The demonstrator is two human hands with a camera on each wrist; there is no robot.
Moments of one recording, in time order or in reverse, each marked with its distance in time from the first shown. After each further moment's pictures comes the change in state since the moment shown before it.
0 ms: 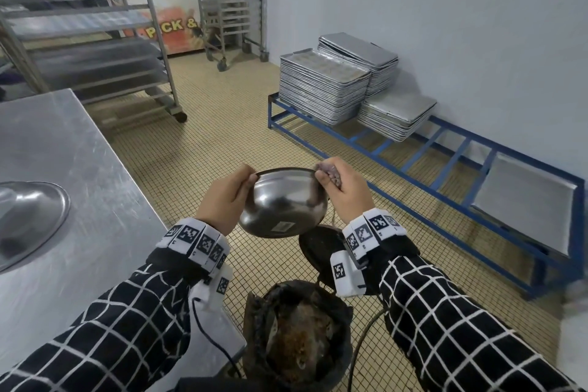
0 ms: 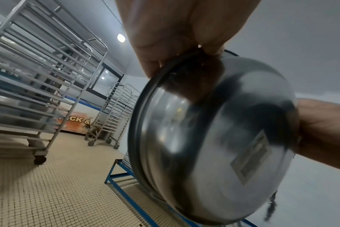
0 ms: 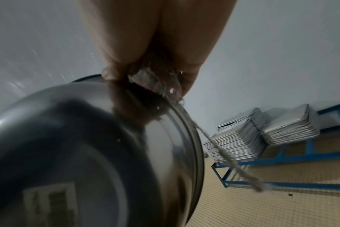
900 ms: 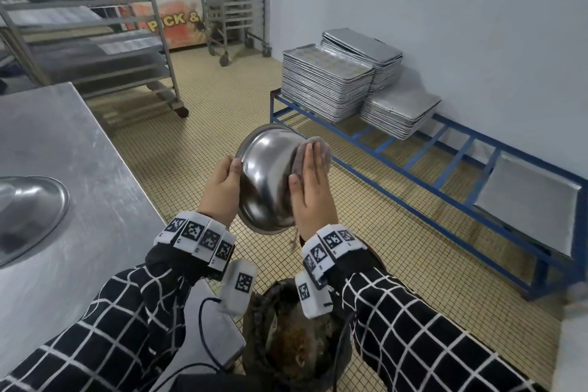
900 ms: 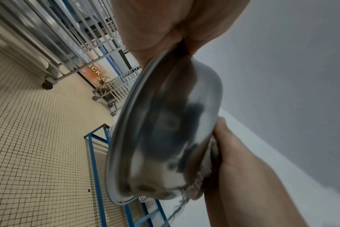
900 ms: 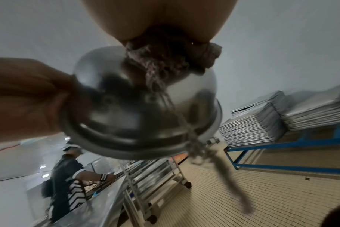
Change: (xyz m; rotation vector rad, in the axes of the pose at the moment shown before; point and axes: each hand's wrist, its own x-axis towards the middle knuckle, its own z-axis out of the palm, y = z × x) left_hand 0.006 0.012 0.003 -0.595 0.184 -0.332; right_hand -0.009 -0.015 0.068 -0.053 0.058 -0.042
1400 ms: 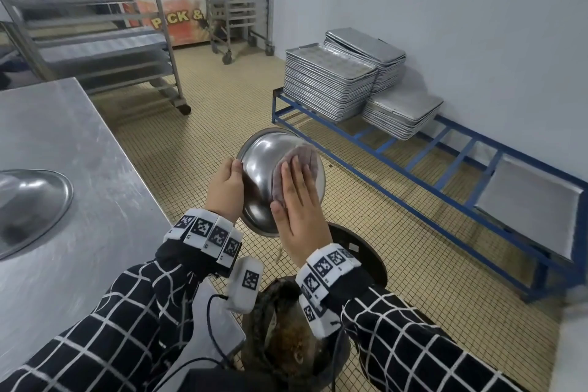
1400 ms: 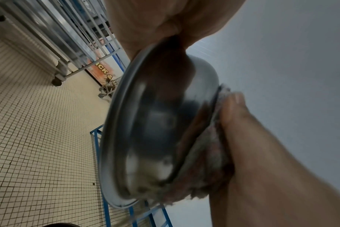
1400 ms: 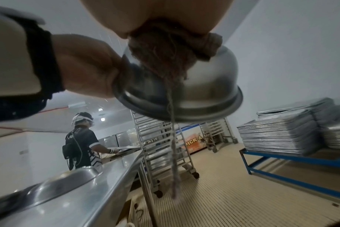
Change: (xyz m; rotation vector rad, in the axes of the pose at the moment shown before) left_hand -0.005 0.001 0.006 -0.005 0.076 -0.054; right_hand -0.037 -0.009 0.010 -0.129 -0.094 -0.183
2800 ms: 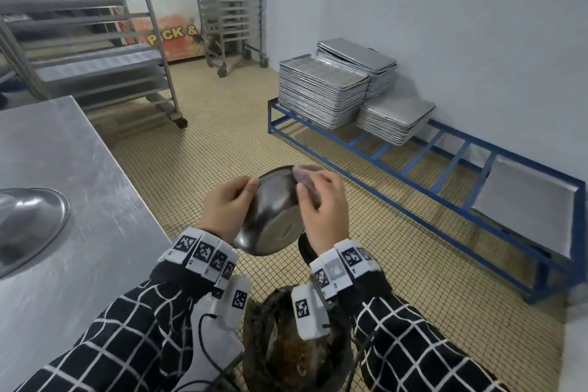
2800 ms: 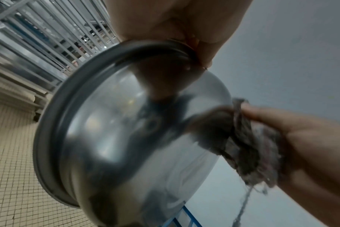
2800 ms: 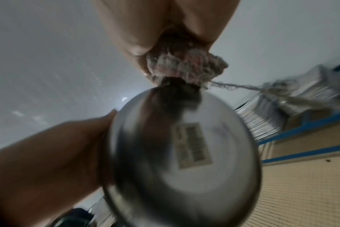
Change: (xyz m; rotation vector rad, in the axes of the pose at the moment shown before) left_hand -0.014 0.001 -0.005 0.347 -0.126 0.300; right_hand 0.015 -0.003 -0.045 0.150 0.258 0.329
